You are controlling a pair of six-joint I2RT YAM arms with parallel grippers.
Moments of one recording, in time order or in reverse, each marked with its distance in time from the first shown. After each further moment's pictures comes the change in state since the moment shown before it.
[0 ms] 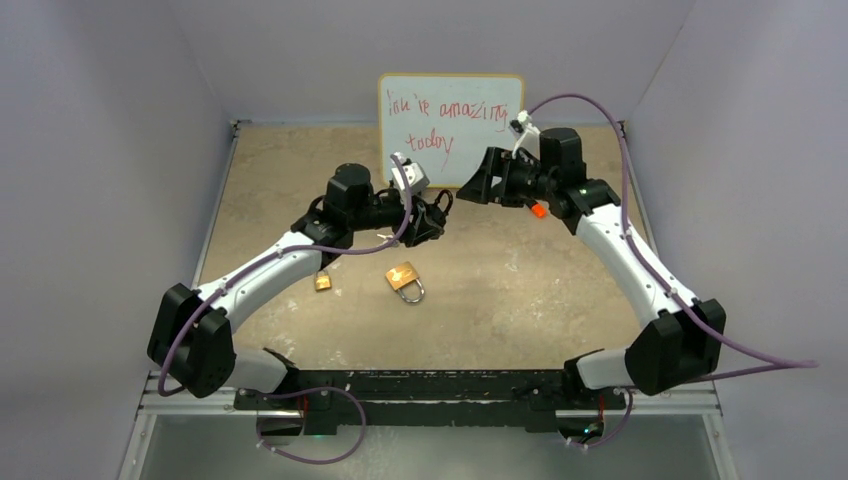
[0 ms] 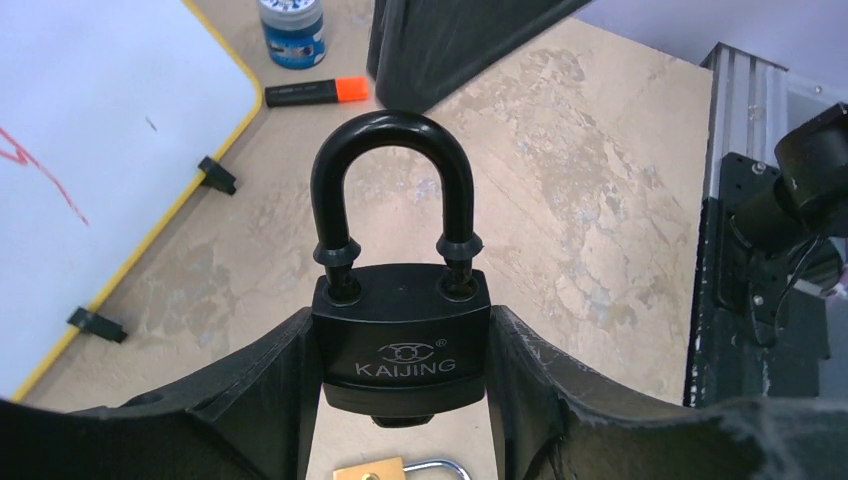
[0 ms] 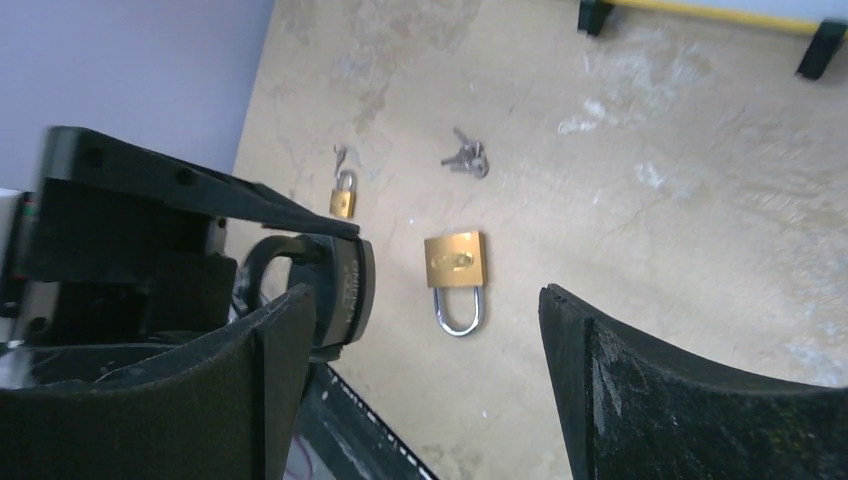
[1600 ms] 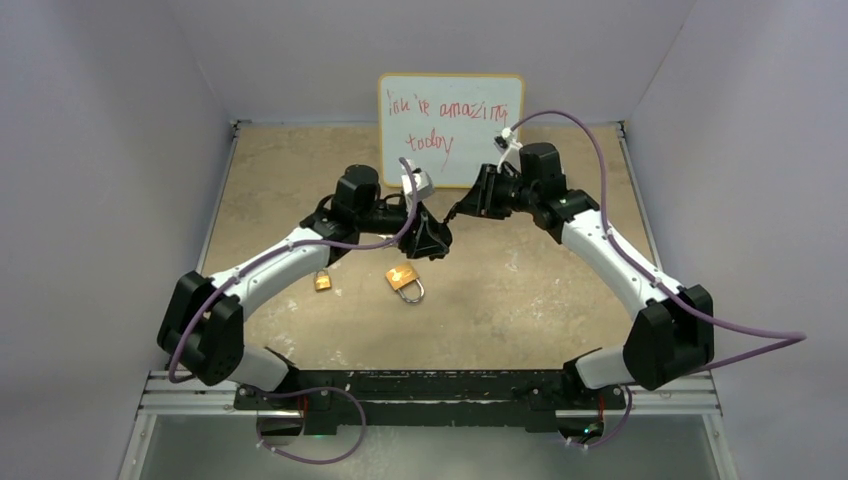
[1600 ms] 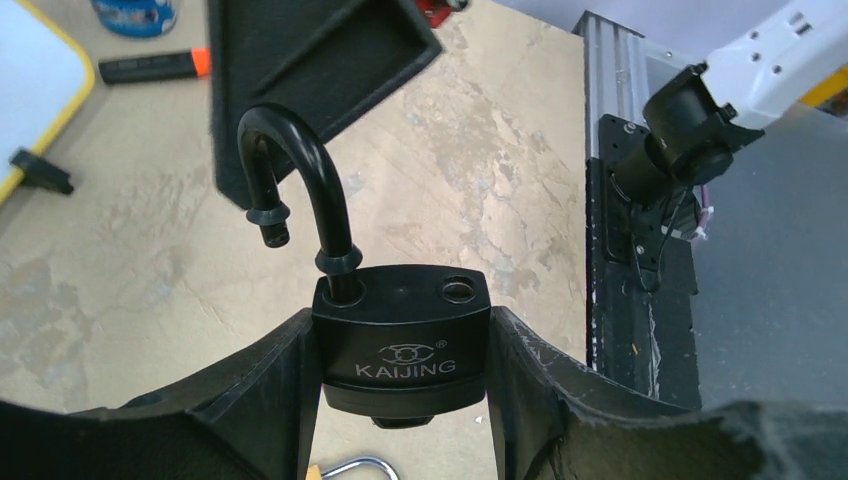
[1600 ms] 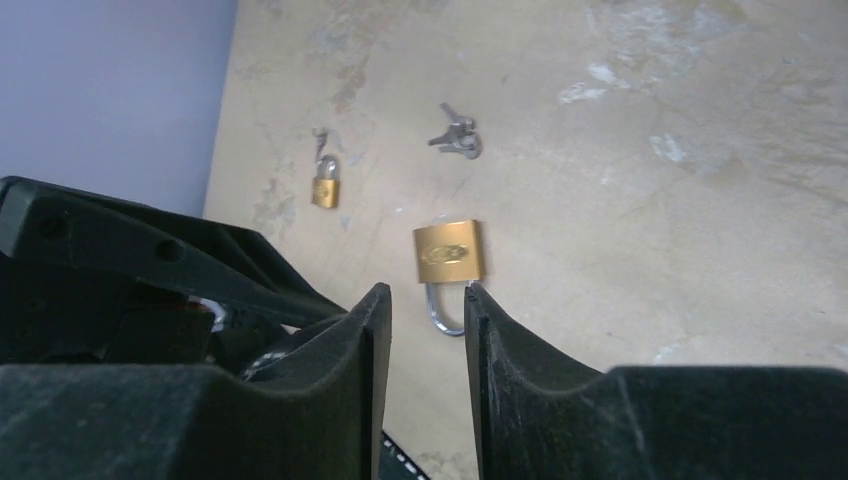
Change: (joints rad) left arm 0.000 0.048 -0.010 0.014 0.259 -0.011; right arm 0.070 0.056 -0.093 0.080 0.019 0.044
